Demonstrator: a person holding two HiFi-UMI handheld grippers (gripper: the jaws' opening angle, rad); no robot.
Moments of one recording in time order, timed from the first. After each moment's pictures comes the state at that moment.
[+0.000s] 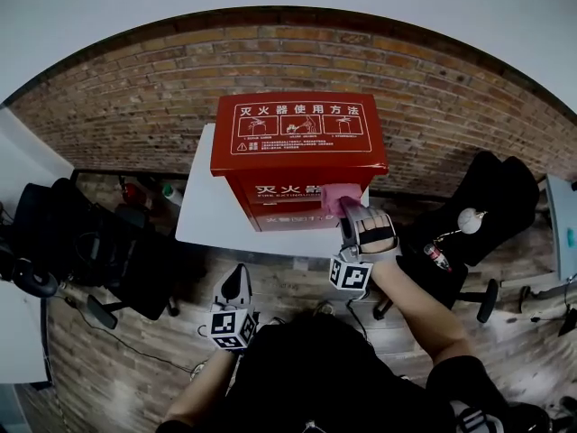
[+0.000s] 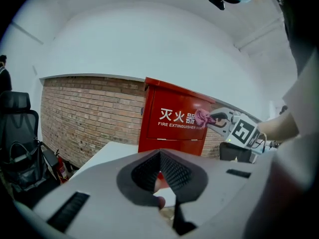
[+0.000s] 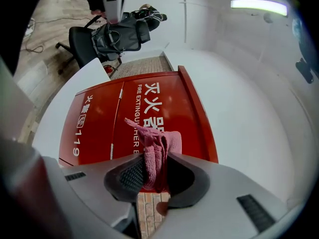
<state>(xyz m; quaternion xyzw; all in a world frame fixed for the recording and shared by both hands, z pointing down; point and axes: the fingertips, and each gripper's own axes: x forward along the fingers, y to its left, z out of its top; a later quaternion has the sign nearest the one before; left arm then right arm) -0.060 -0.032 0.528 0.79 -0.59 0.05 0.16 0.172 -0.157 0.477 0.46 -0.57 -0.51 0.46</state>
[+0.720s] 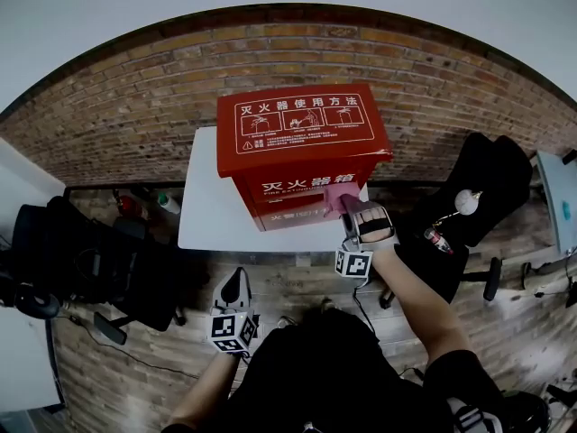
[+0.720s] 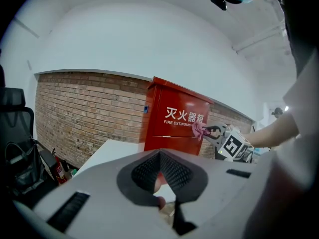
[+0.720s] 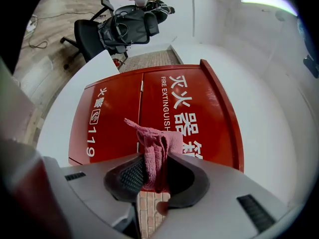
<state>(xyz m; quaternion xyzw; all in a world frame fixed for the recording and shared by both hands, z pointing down) -0.095 -0.025 0.535 0.81 -0.56 0.06 0.17 0.168 -0.162 0.540 0.44 -0.56 -0.49 0.50</state>
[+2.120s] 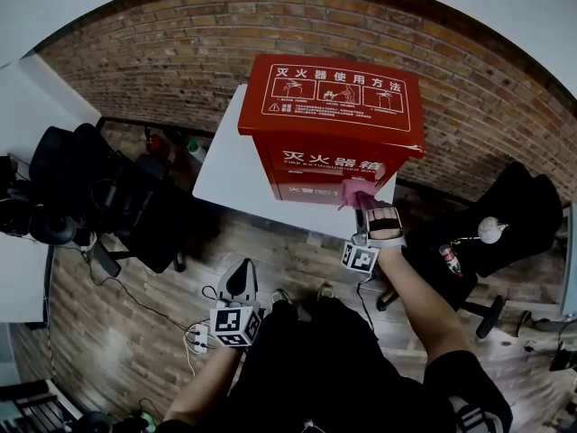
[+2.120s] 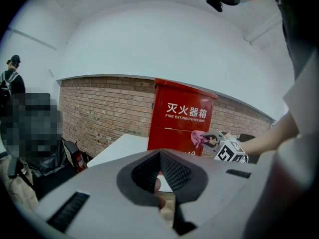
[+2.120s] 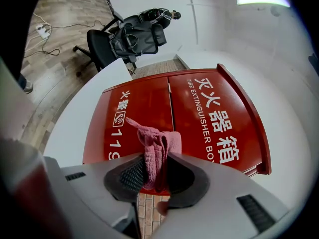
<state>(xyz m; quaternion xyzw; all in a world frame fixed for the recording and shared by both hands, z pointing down) -0.067 0.038 0.543 0.73 -0.65 0.07 0.19 0.174 -0.162 0.614 0.39 -0.61 -0.49 0.49</state>
